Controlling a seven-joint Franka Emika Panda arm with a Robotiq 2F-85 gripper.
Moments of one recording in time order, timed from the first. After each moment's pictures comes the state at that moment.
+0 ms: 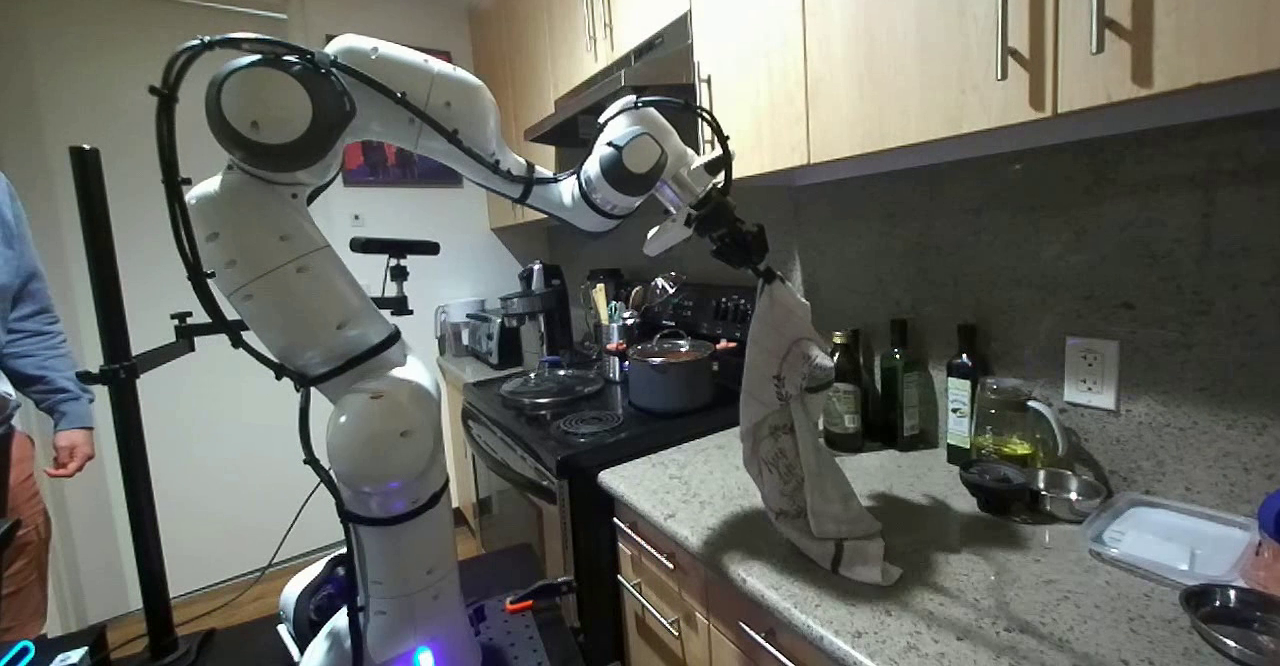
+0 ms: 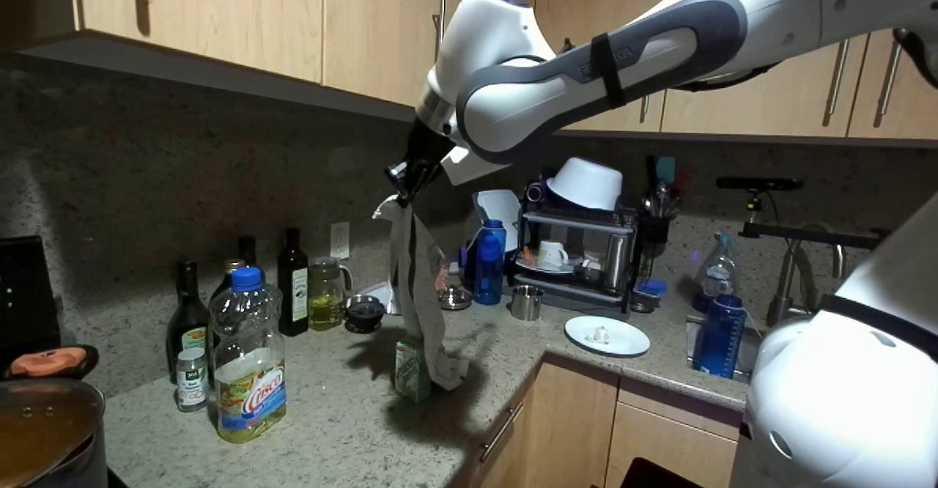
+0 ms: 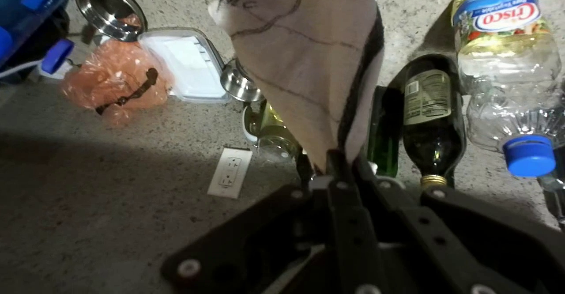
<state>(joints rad) -0.07 -0.47 0.12 -2.36 -0.34 2.56 0.22</state>
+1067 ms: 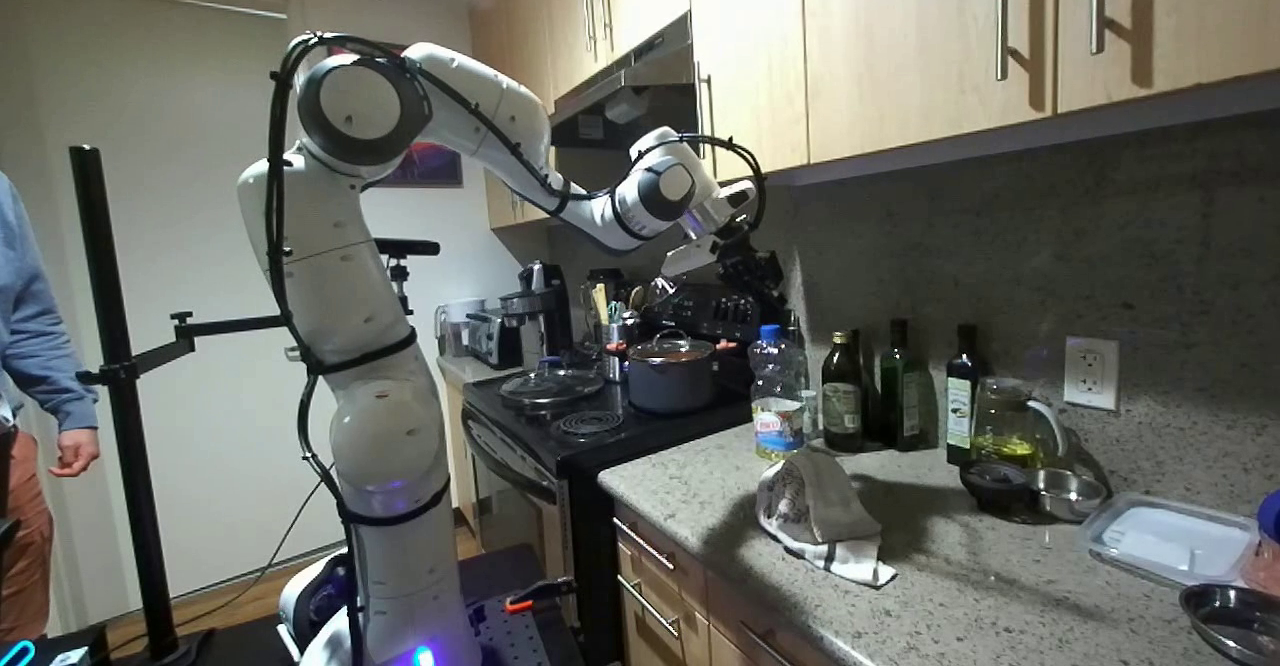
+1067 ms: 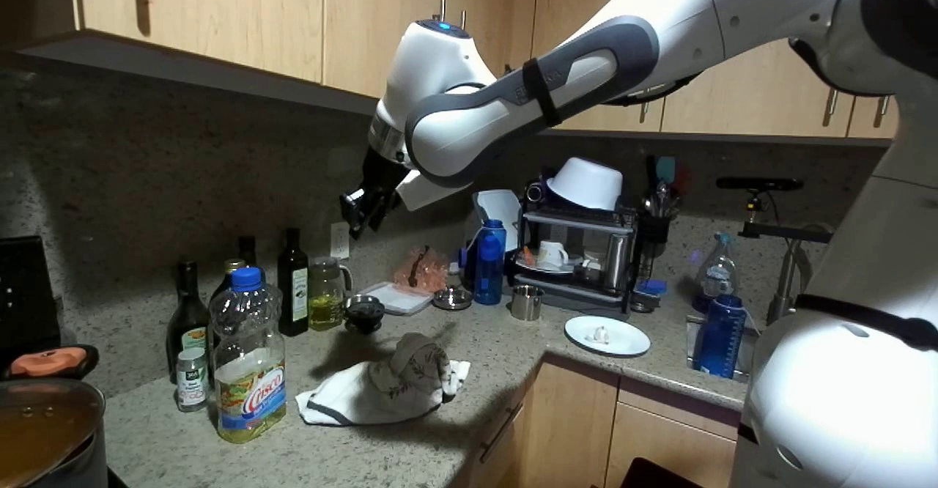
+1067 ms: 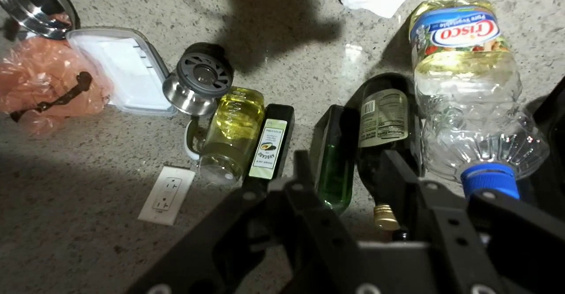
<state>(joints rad) -0.02 -0.26 0.14 -2.26 -0.34 2.58 0.22</state>
